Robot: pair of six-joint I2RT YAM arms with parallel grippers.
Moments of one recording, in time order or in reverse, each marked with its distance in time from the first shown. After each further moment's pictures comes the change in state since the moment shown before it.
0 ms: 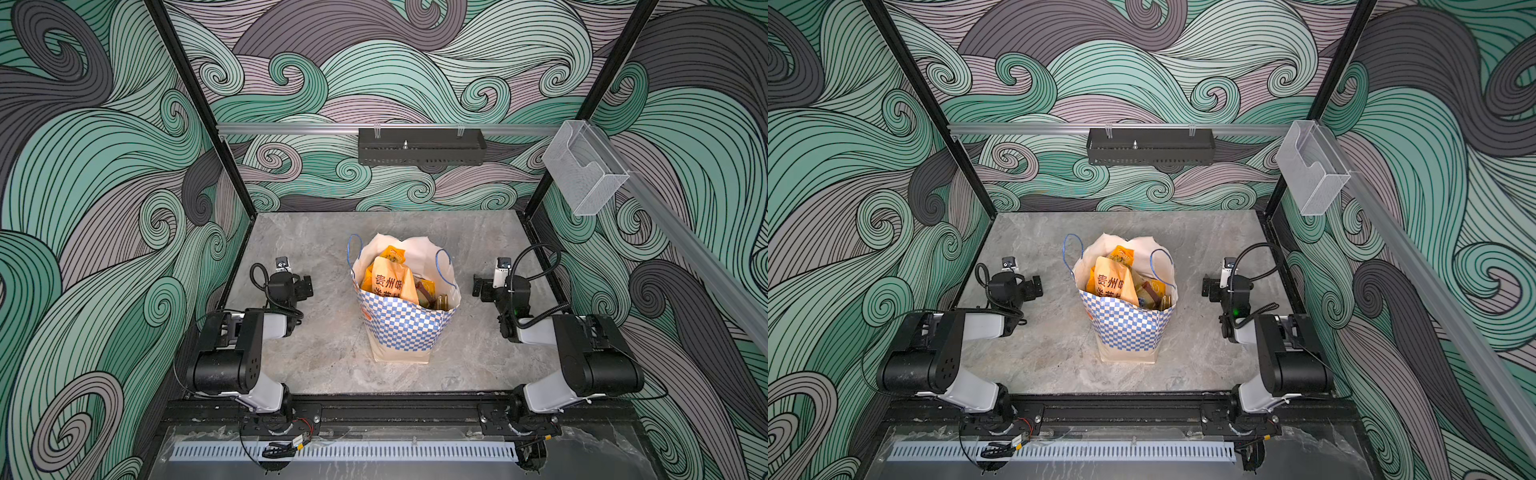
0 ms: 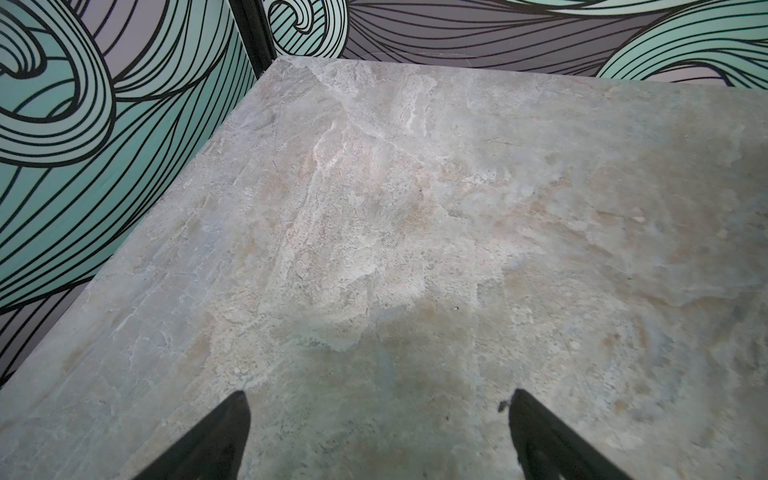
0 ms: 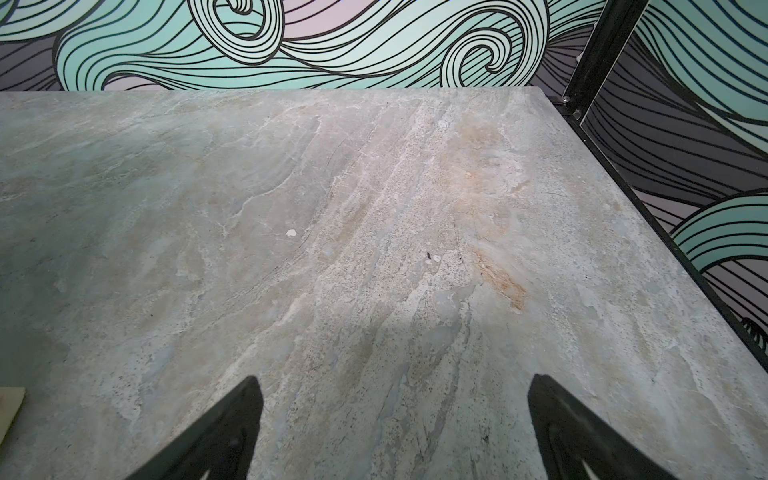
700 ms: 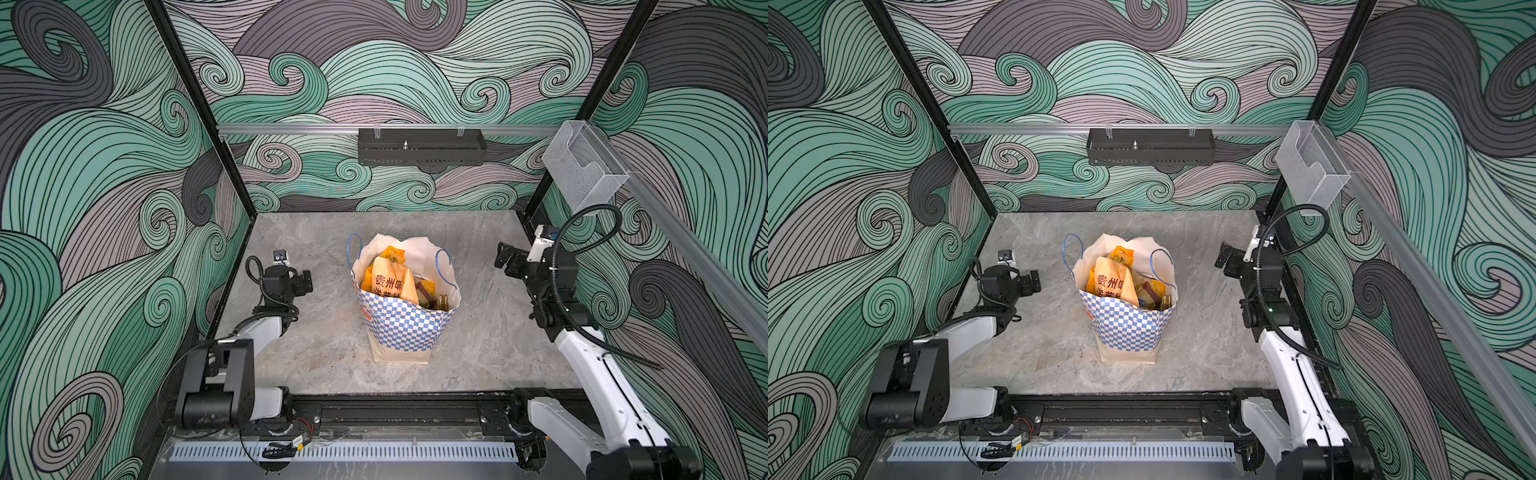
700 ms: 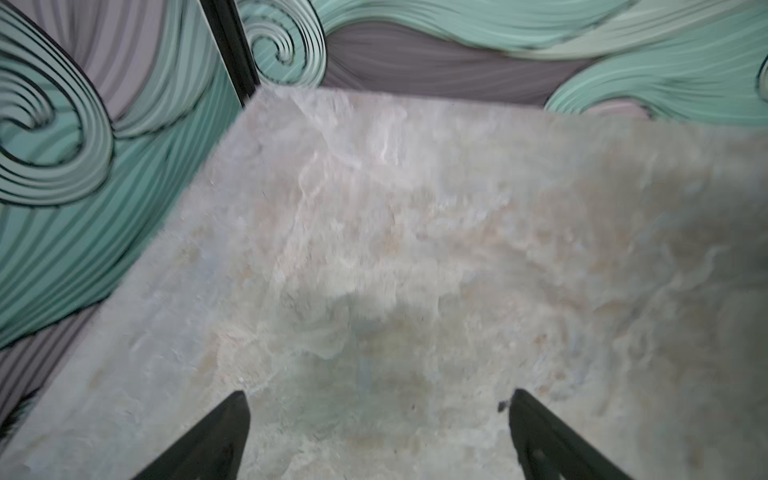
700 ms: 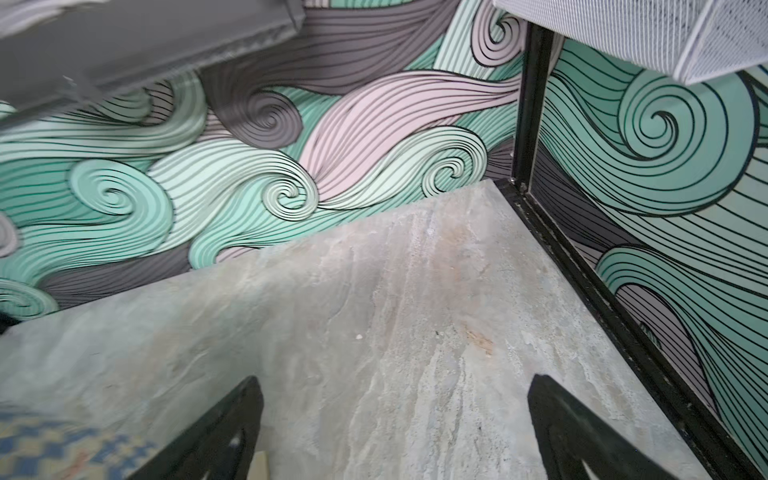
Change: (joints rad) left arm 0.000 -0.275 0.115 -0.332 0.078 -0.034; right arm 0.011 -0.615 0.473 -0.981 -0.005 0.265
